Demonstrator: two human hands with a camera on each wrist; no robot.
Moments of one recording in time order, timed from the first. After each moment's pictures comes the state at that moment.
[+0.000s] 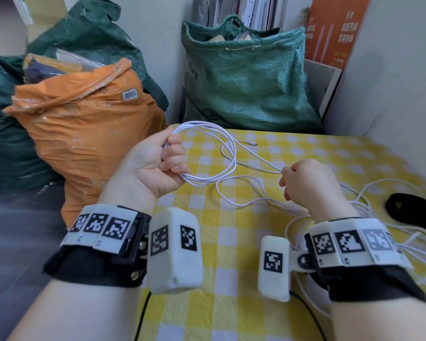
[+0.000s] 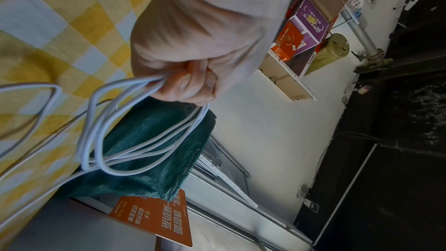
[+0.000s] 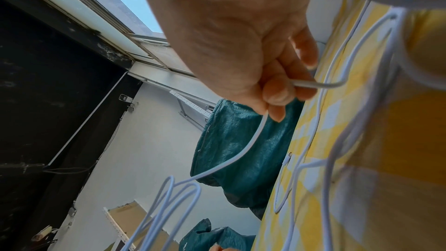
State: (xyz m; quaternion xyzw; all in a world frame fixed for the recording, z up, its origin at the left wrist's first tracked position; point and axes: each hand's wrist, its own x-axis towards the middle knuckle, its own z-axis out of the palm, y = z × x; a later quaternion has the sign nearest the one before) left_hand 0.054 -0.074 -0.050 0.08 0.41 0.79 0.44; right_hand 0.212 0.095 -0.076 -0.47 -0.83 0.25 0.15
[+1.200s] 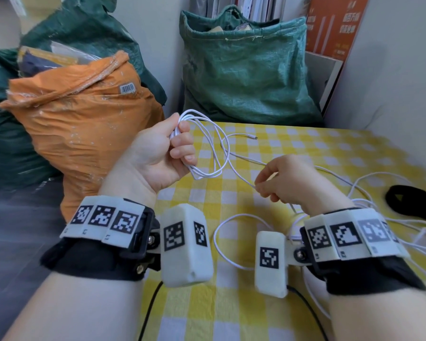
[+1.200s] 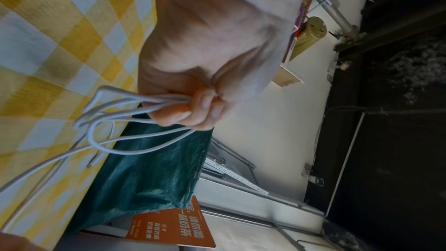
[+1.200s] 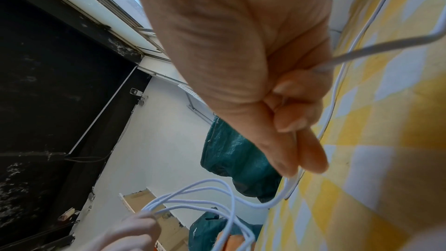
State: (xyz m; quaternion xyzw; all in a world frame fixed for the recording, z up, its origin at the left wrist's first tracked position) left_hand 0.061 -0.071 -0.048 0.17 0.45 0.77 0.42; right_hand 0.212 0.072 -0.065 -0.37 -0.85 0.37 0.07
